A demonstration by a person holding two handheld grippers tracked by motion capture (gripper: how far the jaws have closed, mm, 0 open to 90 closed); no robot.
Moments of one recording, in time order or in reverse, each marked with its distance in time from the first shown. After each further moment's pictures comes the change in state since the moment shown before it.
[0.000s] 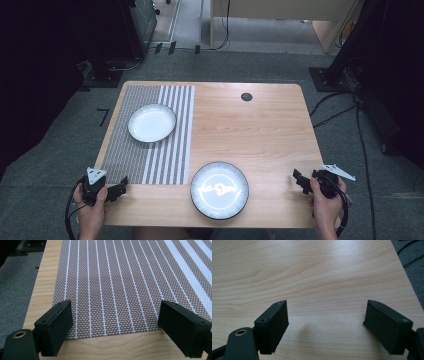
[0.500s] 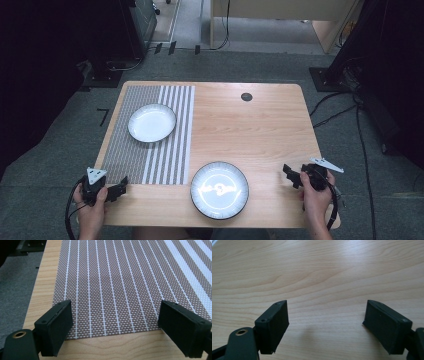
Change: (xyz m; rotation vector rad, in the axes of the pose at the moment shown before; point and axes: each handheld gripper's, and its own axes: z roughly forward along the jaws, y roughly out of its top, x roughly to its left) left arm 0.000 0.000 0.000 0.000 0.000 0.000; right arm 0.022 0.010 0.019 0.010 0.060 -0.005
